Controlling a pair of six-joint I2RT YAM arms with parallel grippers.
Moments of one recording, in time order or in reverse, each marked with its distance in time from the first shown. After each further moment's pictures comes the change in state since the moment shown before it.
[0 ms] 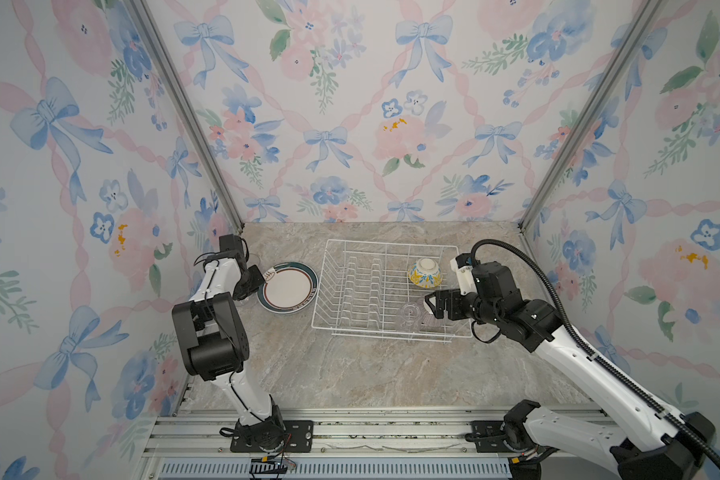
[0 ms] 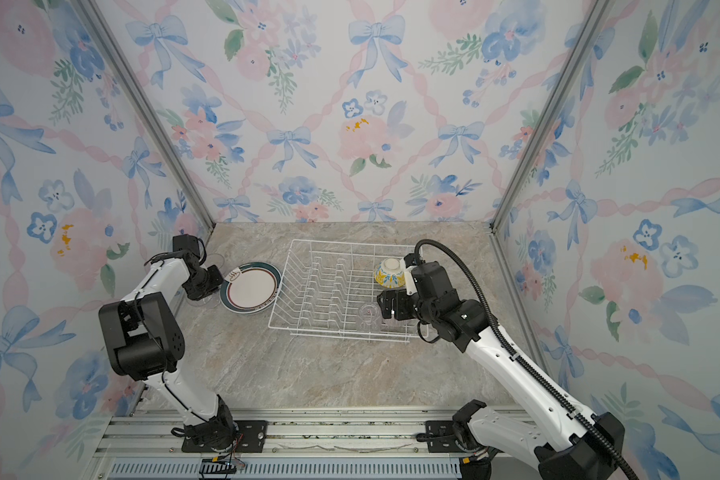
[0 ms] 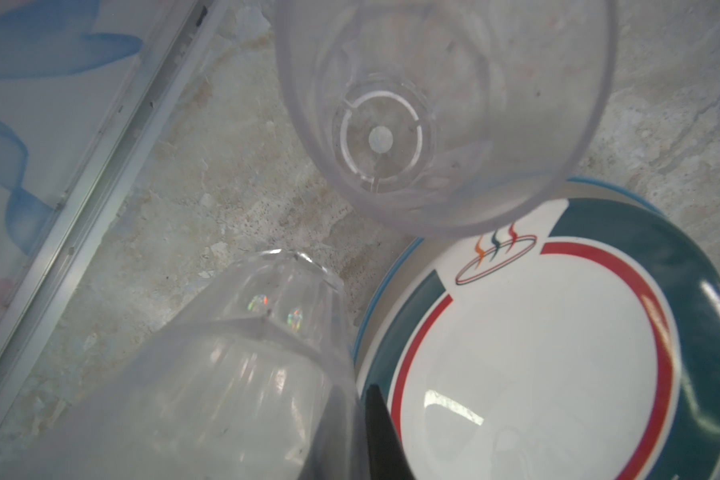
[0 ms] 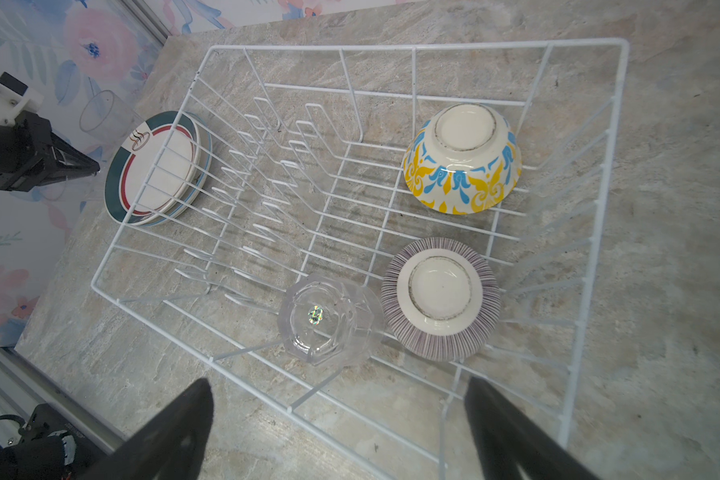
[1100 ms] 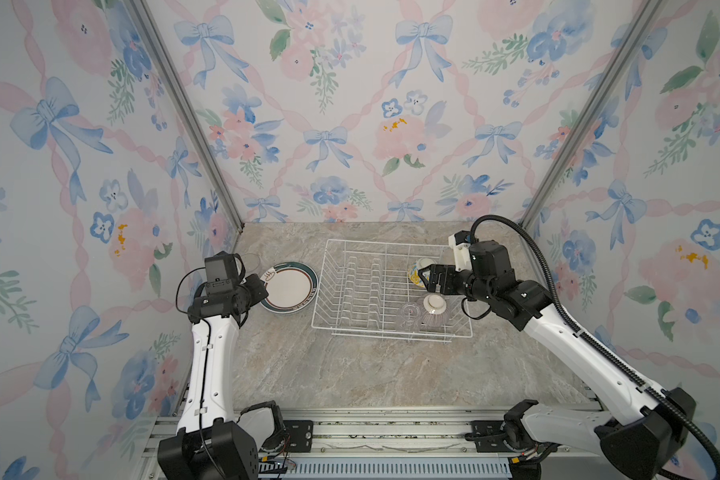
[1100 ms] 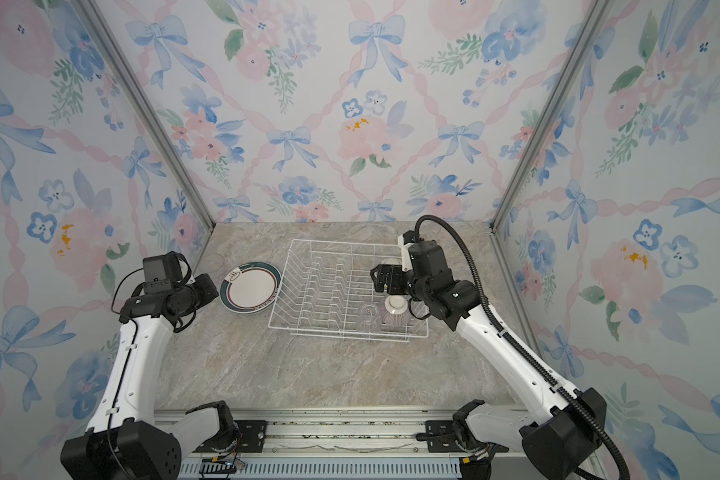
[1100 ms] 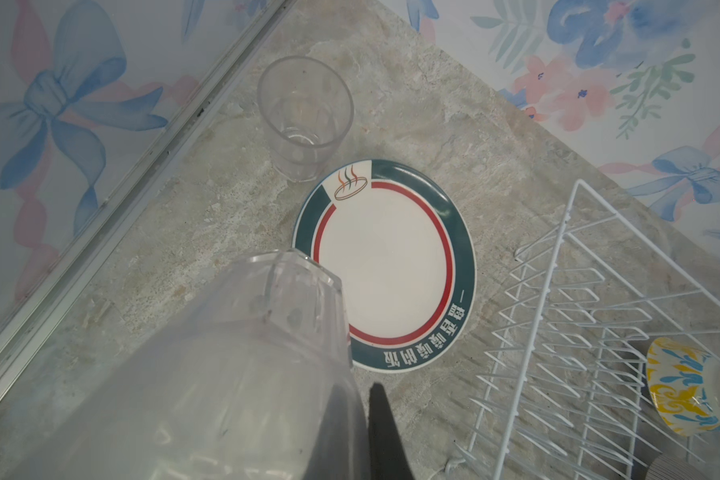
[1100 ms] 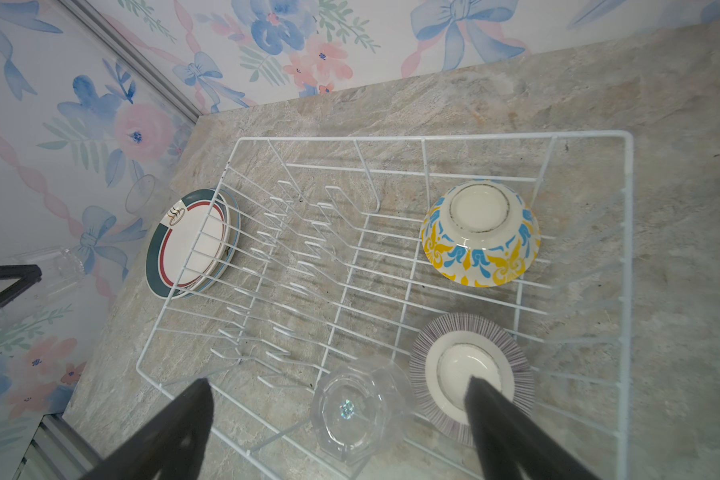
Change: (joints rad) left arm -0.039 -0.658 -0.312 0.000 0.083 -0.013; right arm -0.046 0.130 0.134 0.106 -0.028 0.046
